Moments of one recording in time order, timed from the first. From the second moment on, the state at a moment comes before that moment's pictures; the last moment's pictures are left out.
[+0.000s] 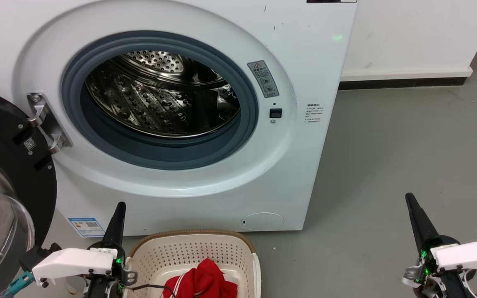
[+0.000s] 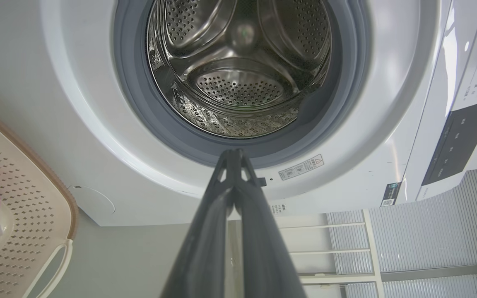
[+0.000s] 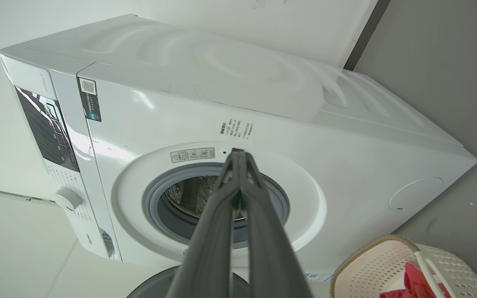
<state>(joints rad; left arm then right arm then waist) -0.09 0.07 0.08 0.23 -1.39 -0.10 0.07 -0.06 -0.07 -0.07 0.20 1.39 0.13 0.08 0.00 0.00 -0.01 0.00</state>
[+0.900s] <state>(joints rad) -0.10 0.05 0.11 0.24 -1.59 -0.13 0.11 -0.10 -0.07 -0.09 0.24 1.60 0.13 0.09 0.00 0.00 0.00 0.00</state>
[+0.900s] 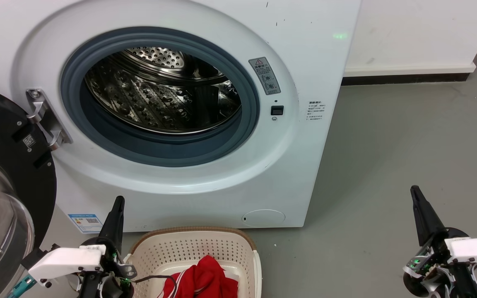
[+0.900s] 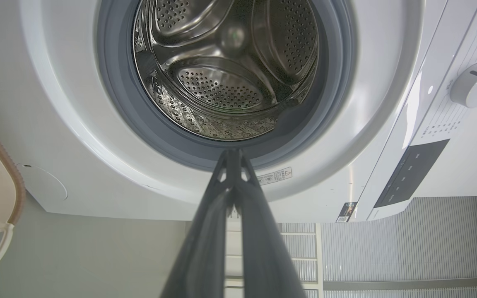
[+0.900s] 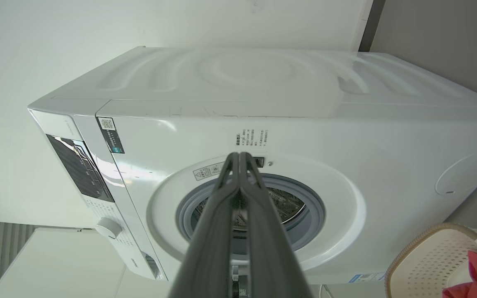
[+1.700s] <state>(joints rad) -0.11 0.05 0.11 0.25 -1.61 -0.13 0.11 -0.10 -0.06 -0.10 0.24 1.63 0.13 0.10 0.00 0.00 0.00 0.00</state>
